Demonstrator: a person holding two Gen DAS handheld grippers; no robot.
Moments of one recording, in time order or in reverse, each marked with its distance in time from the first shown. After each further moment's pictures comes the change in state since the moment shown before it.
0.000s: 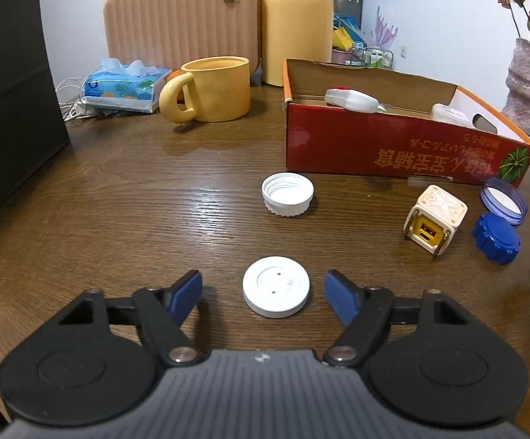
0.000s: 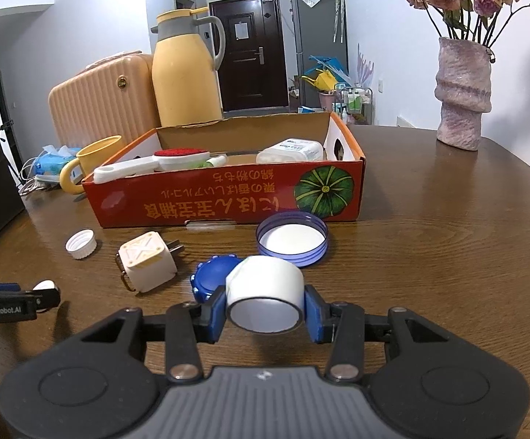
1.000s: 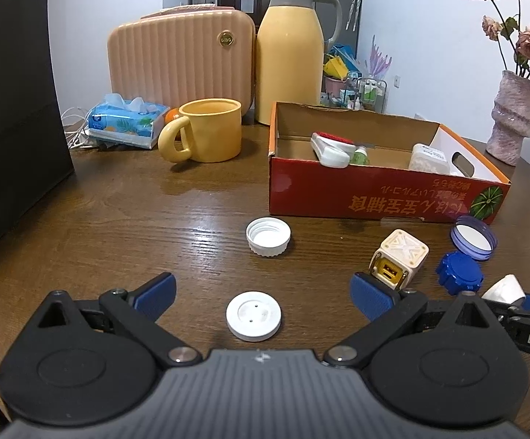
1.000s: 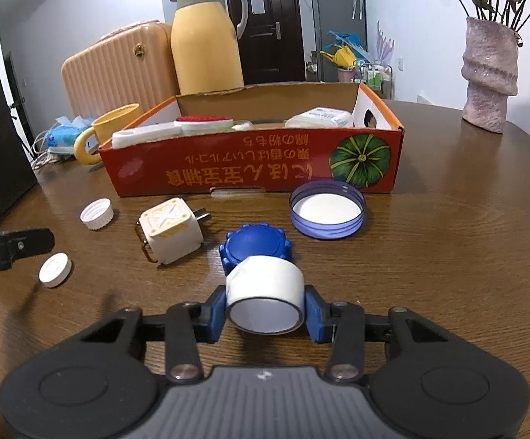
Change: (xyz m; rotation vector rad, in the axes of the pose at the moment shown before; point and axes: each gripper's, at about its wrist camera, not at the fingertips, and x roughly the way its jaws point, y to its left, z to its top) left arm -0.036 -0.009 0.015 -0.027 -0.088 -0.017; right arm 0.014 0.019 -0.007 -0.023 0.093 0.049
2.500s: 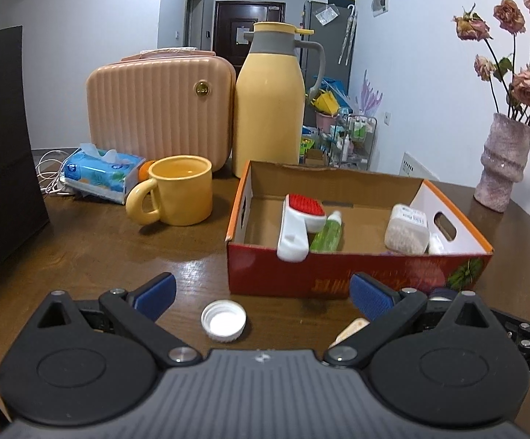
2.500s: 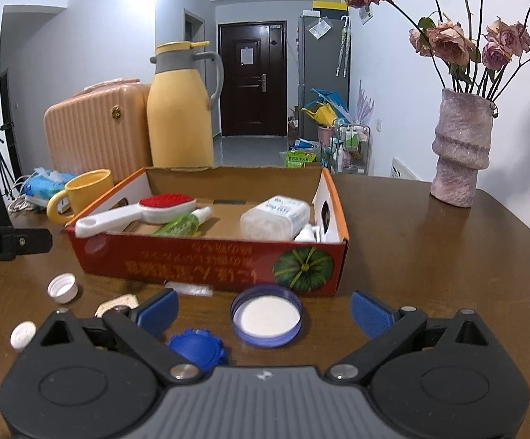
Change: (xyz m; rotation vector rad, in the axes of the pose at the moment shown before) left arm 0.004 -0.032 0.050 -0.016 -0.113 -0.030; right arm -0.020 -0.029 0.053 -0.053 -0.185 -0.088
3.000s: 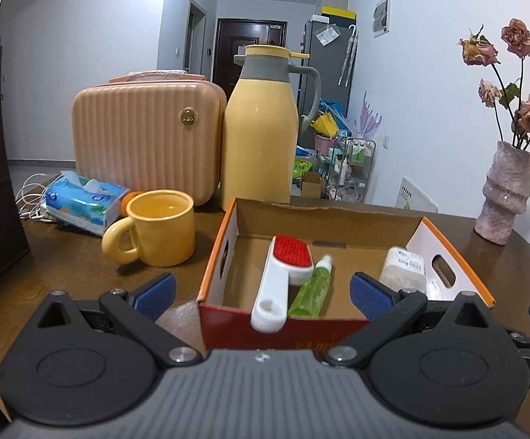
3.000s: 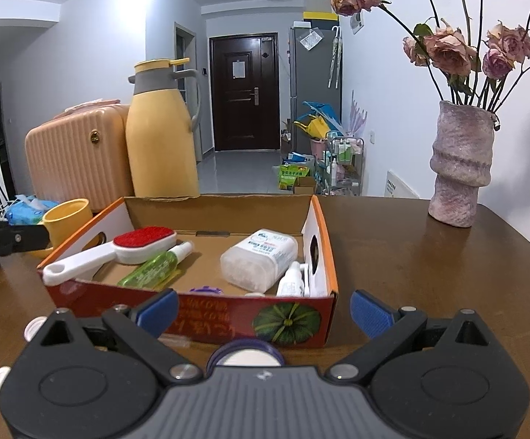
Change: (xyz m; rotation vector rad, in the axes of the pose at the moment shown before) left arm 0.026 -0.017 0.032 -0.027 -0.067 -0.008; right arm 0.032 -0.017 0.031 0.023 -0.047 -0.014
